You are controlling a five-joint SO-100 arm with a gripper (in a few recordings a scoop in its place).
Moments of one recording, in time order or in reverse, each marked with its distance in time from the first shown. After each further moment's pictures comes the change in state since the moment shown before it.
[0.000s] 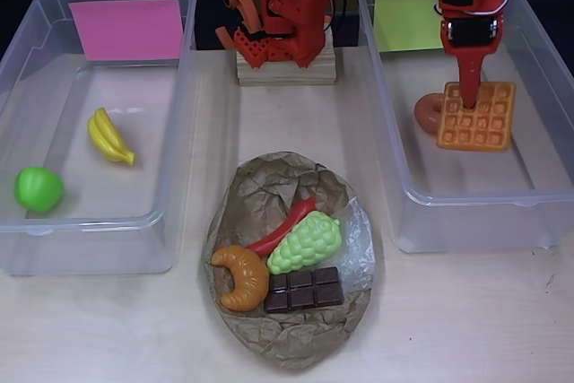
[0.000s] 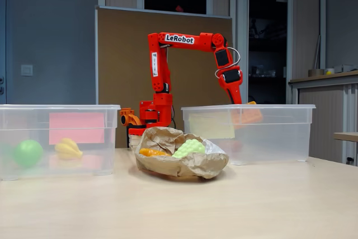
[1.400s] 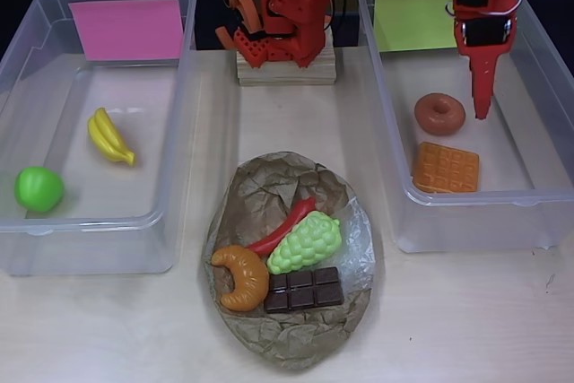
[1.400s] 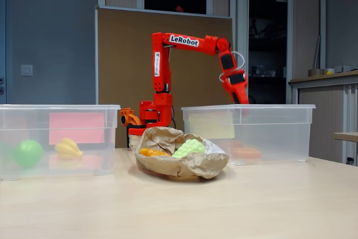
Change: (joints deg) arm -1.1 -4.1 -13.7 10.6 -4.8
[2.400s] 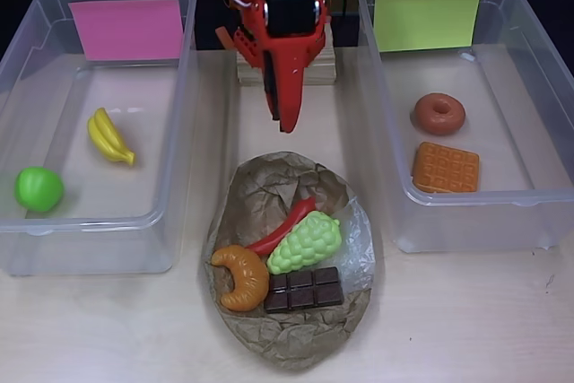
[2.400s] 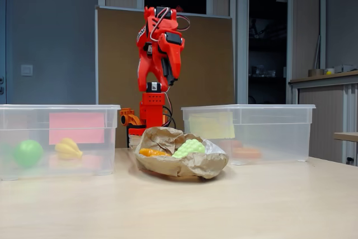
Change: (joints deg) arm 56.4 23.4 13.6 -1.8 -83.8
